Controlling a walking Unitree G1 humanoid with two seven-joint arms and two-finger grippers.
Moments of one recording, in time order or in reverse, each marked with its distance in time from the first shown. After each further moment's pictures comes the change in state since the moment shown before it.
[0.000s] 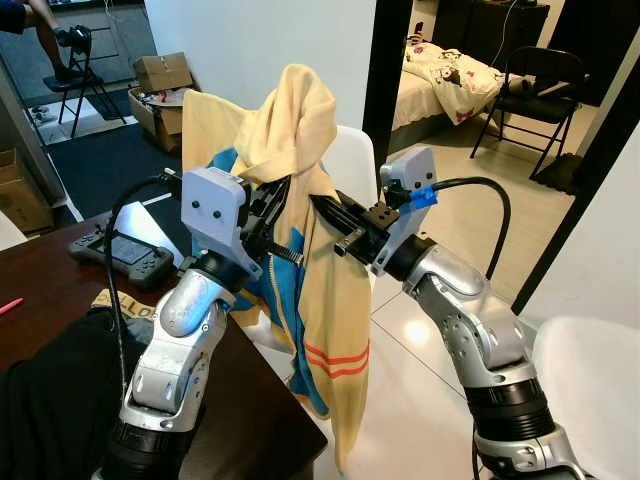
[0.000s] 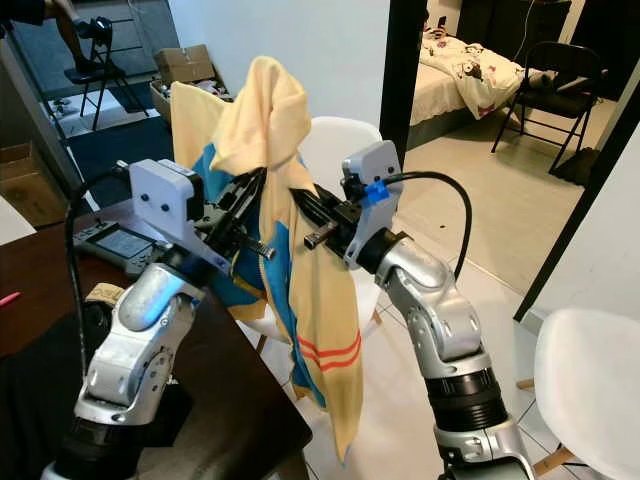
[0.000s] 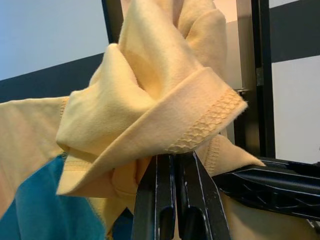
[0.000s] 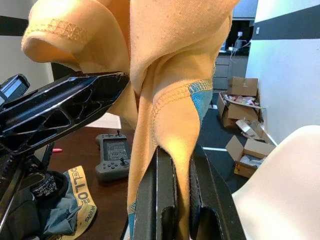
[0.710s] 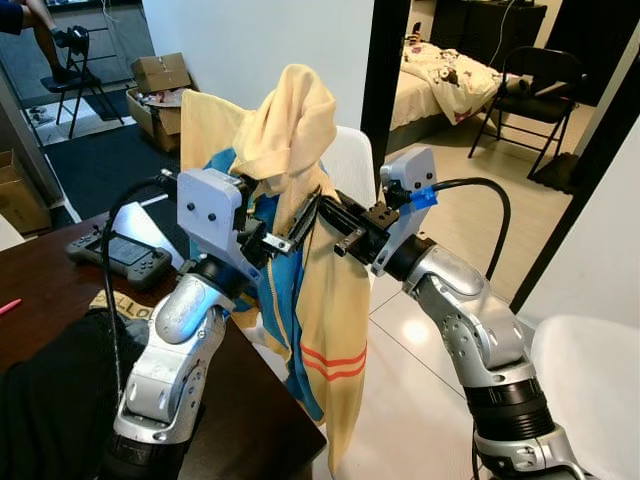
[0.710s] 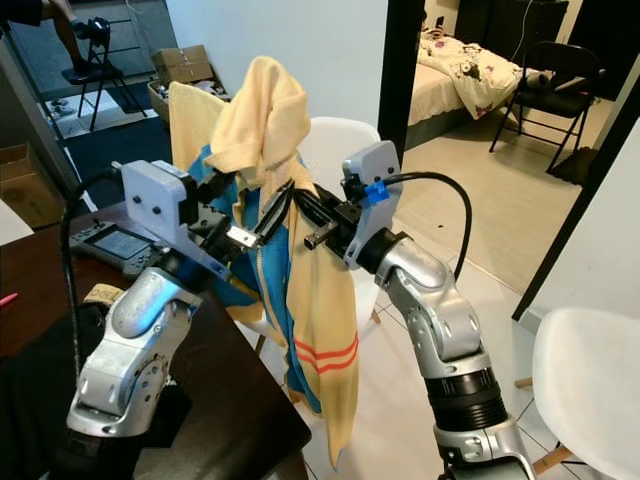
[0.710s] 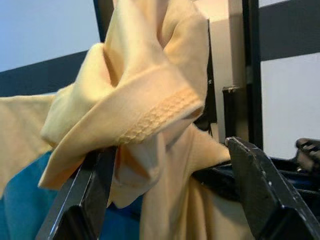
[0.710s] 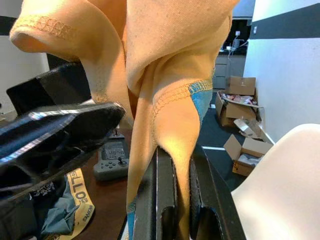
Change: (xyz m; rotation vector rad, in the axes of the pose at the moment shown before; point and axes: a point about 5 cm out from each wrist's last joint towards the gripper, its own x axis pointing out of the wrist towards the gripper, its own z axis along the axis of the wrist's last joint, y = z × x) left arm -0.005 -0.006 0.003 -0.019 0.018 -0.023; right arm 0.000 0.000 -0.001 0.001 0.002 0.000
